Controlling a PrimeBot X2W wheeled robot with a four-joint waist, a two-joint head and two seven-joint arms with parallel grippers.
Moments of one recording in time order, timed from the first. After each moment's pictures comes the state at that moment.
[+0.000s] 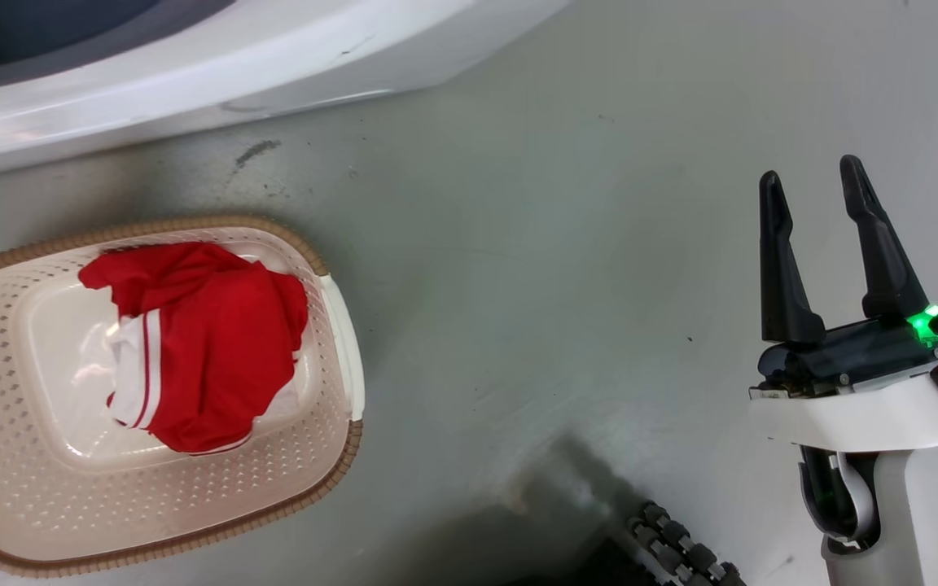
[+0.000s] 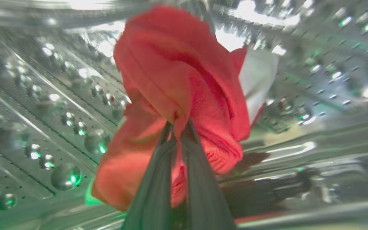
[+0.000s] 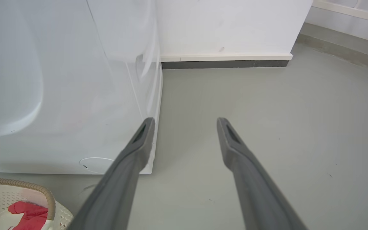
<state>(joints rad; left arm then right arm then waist) -1.62 0.53 -0.55 1.04 -0.40 -0.06 0.42 -0.25 -0.05 0.07 -0.11 0.19 0.13 -0.26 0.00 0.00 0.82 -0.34</state>
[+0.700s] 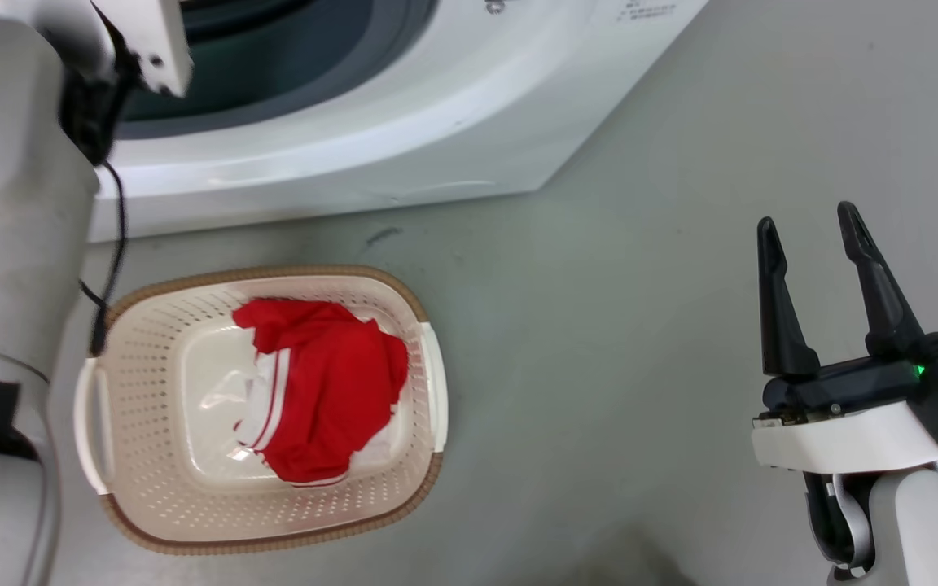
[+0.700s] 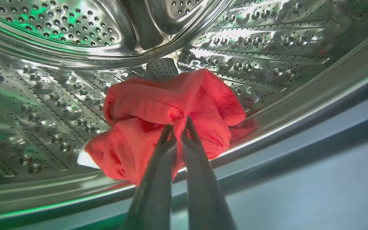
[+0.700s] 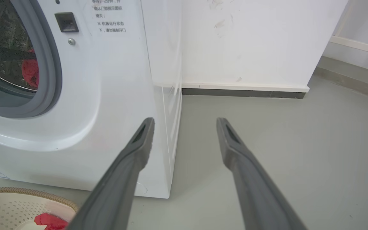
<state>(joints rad) -1.33 0.39 -0.55 1.03 -0.54 -0.12 0.06 -0.20 -0.05 0.04 -0.08 0.08 0.13 -0.26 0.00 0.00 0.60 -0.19</state>
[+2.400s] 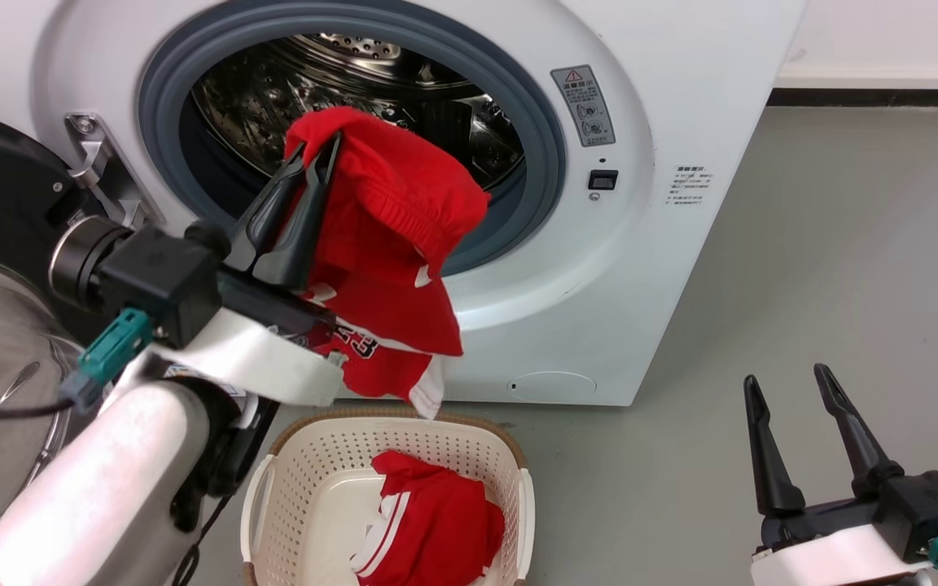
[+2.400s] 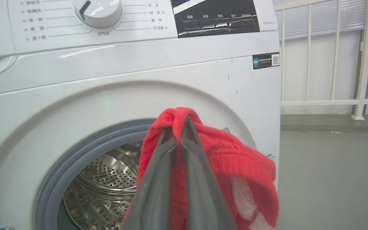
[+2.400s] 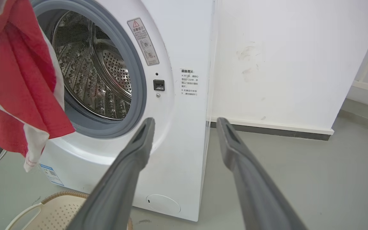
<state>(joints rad) -0.57 0.59 -0.60 -0.17 -0.59 0.20 -0.14 0.06 -0.05 0.02 -0.04 0.03 0.13 -0.26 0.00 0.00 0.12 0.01</state>
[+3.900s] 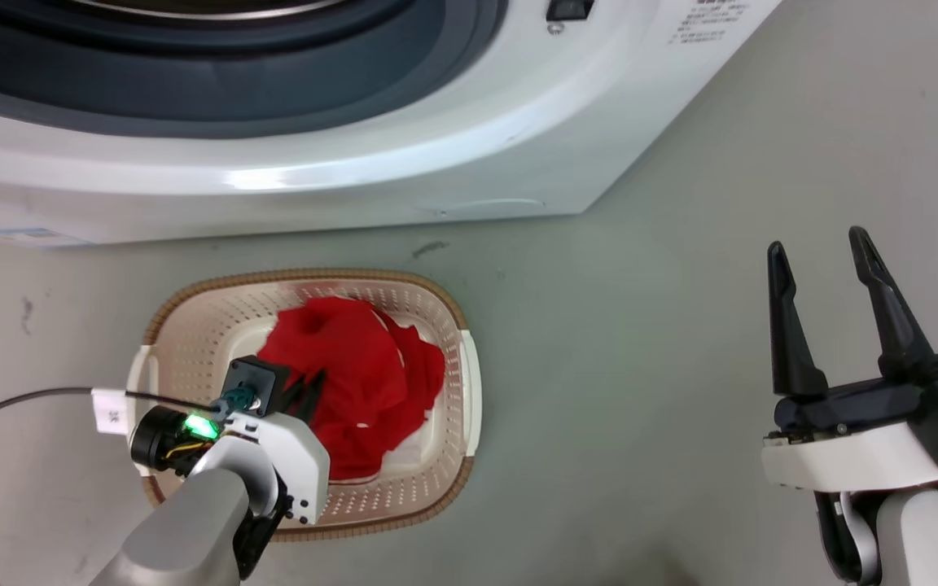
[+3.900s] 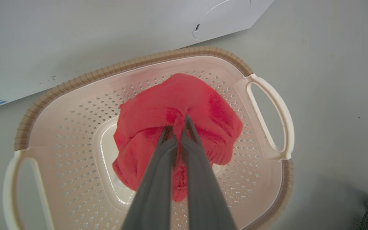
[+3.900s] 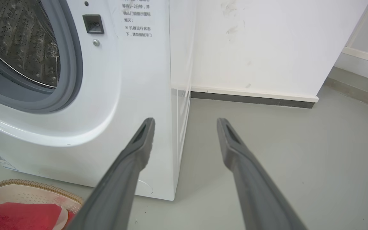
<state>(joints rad) -0.55 0.38 -0.78 0.77 -0.65 -0.02 -0.22 -0.14 -0.05 0.01 -0.09 0.02 0.13 -0.26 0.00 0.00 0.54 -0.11</state>
